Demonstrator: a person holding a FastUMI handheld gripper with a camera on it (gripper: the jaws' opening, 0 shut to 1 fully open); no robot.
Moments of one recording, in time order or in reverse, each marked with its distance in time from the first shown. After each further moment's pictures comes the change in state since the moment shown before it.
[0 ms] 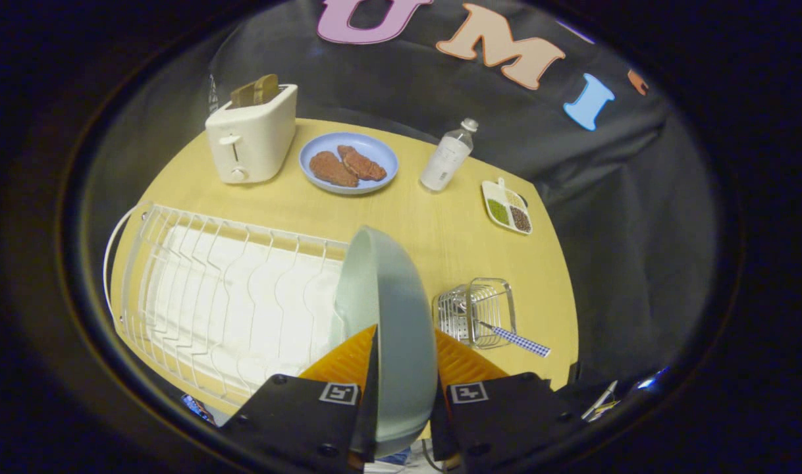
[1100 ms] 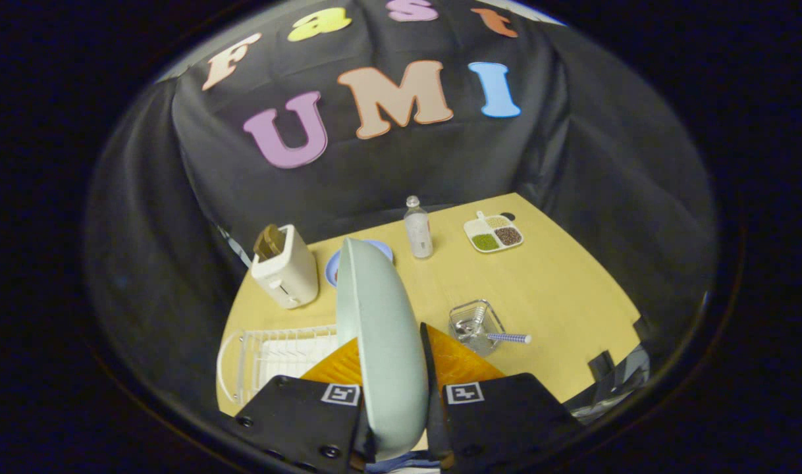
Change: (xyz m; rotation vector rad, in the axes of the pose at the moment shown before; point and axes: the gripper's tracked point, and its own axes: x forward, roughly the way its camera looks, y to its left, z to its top) arm -0.114 -0.102 0.013 0.640 -0.334 0.325
